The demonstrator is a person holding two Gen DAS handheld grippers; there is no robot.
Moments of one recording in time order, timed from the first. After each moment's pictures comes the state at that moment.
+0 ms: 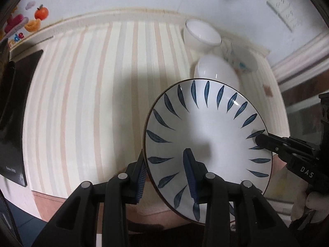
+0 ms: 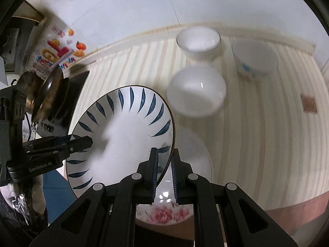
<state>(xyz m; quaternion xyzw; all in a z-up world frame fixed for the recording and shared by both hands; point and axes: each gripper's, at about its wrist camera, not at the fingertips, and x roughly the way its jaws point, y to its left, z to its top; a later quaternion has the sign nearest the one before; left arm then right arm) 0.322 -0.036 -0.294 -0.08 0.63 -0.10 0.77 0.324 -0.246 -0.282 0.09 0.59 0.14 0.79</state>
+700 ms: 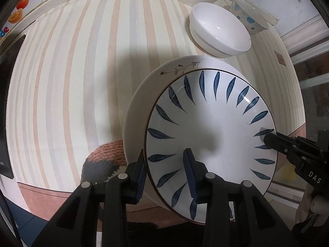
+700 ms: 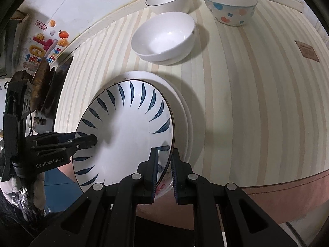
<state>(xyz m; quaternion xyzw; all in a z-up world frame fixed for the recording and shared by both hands) 0.307 -0.088 -0.355 -0.04 0.68 -0.10 0.72 0.276 -0.289 -0.365 0.12 0.63 0.13 0.75</state>
